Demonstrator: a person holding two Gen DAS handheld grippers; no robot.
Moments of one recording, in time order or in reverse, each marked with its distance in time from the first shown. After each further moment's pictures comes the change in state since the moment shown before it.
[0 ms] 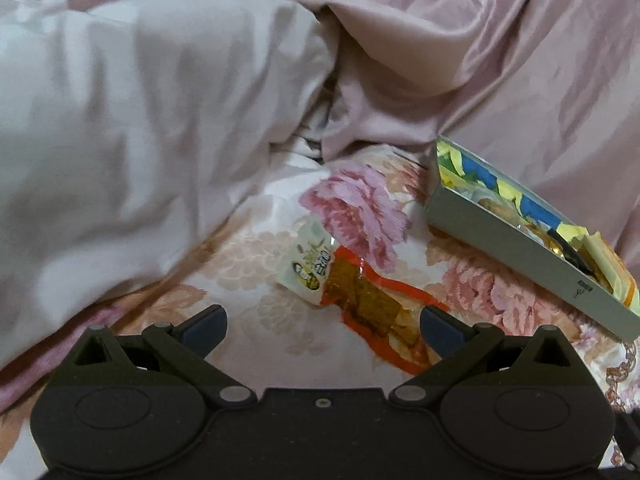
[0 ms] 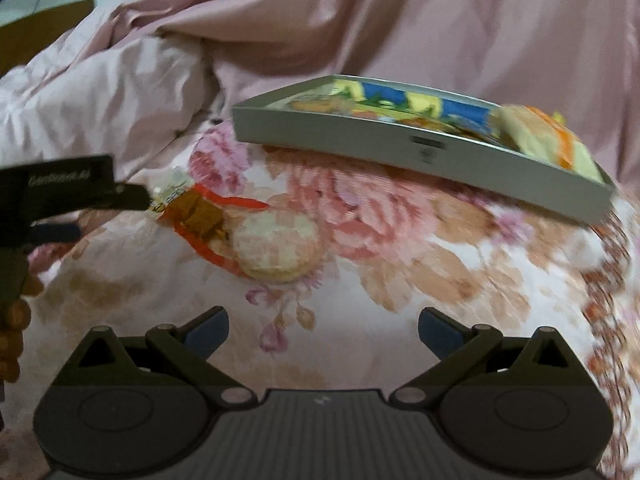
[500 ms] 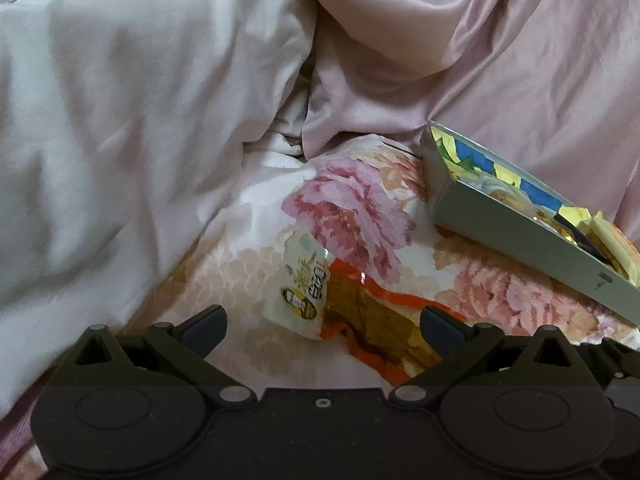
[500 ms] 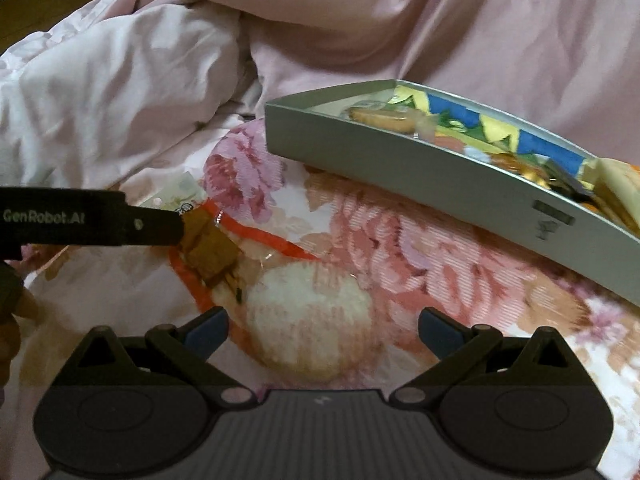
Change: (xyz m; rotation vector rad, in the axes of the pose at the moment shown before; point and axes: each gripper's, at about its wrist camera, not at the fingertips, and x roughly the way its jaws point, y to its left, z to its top) left arm 0.042 0.003 0.011 0.082 -0.006 -0.041; right arm 0.077 0.020 0.041 -0.118 0.002 0.070
